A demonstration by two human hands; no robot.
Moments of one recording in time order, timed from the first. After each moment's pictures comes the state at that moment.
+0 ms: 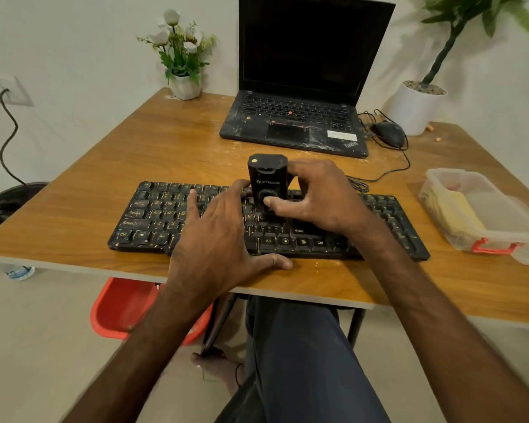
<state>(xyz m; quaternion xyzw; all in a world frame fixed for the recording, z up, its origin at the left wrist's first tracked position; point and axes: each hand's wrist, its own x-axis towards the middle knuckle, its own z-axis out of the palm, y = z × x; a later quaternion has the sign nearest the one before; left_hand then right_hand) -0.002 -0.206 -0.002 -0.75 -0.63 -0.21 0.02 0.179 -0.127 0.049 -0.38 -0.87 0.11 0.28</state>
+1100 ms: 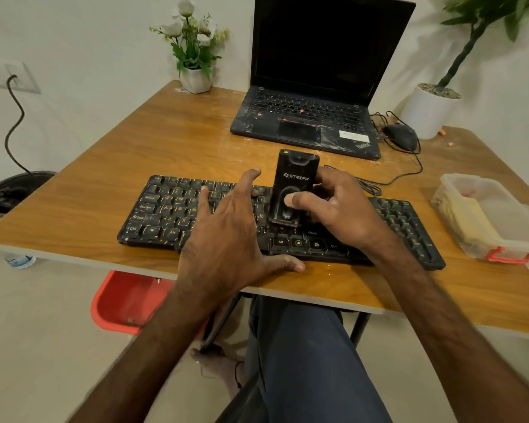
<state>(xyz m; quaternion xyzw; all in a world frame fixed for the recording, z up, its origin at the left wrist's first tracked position) -0.002 -0.208 0.001 -0.74 -0.62 -0.24 -0.01 0.182 -0.140 0.042 -0.43 -0.78 0.31 0.33</state>
